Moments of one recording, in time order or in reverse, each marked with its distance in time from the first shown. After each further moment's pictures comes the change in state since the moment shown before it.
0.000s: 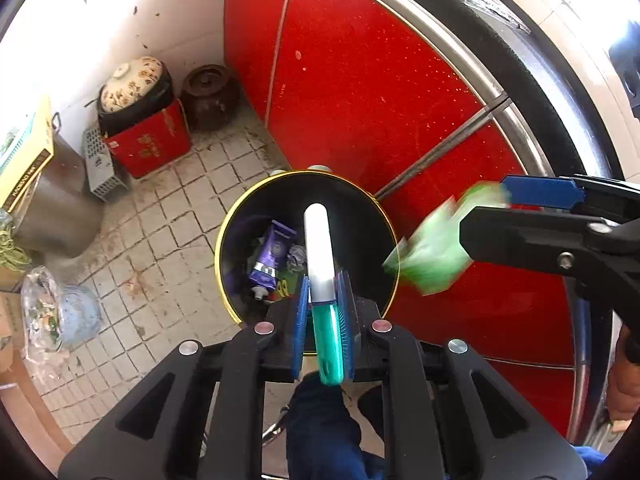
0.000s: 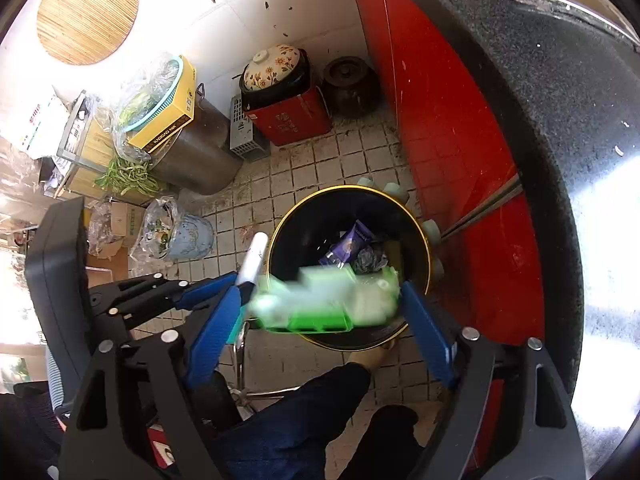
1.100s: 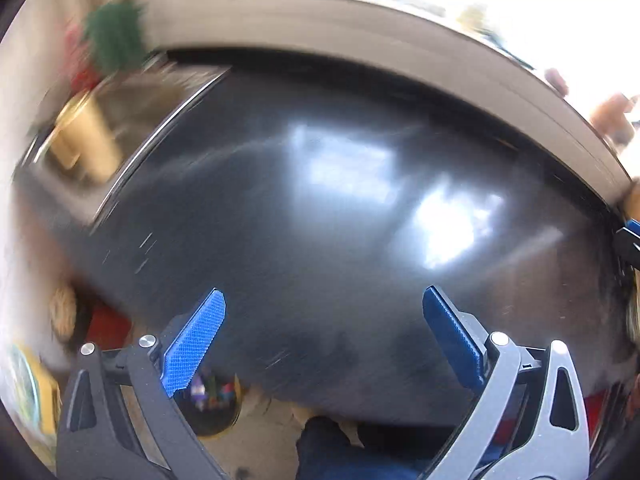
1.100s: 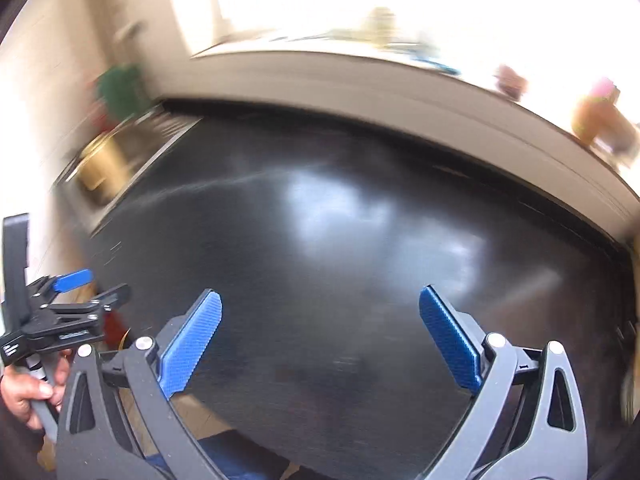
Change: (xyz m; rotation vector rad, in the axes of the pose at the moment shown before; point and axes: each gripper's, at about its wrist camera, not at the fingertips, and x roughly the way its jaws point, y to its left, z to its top) left arm -0.109 -0.394 0.025 0.702 -0.120 -0.101; right arm -0.362 -0.196 -0.359 0.895 -0.558 -0.624
